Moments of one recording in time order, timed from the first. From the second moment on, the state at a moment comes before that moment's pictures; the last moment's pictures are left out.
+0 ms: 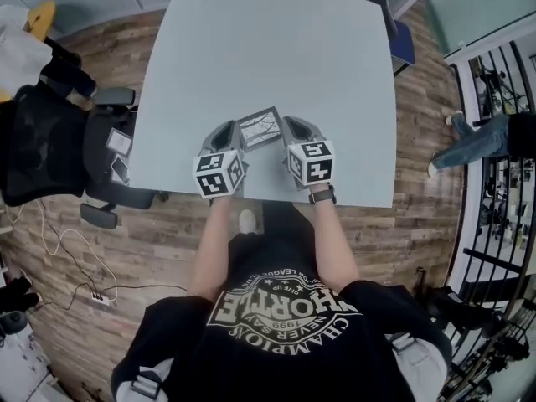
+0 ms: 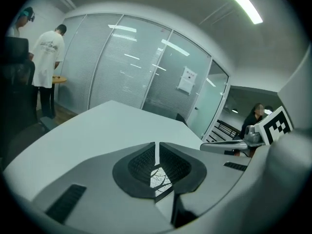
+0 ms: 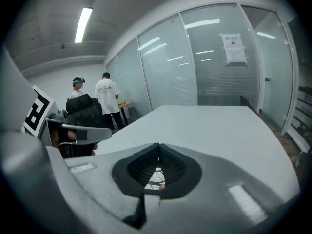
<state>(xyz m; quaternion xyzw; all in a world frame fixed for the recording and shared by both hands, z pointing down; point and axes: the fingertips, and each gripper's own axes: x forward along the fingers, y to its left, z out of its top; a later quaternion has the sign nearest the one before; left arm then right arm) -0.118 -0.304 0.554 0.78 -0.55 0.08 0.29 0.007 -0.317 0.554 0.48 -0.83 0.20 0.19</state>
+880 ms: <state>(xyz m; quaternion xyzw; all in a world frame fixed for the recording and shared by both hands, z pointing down) -0.120 -0.346 0.727 0.67 -0.54 0.17 0.47 0.001 -0.387 0.726 0.40 -0.78 0.33 0.35</state>
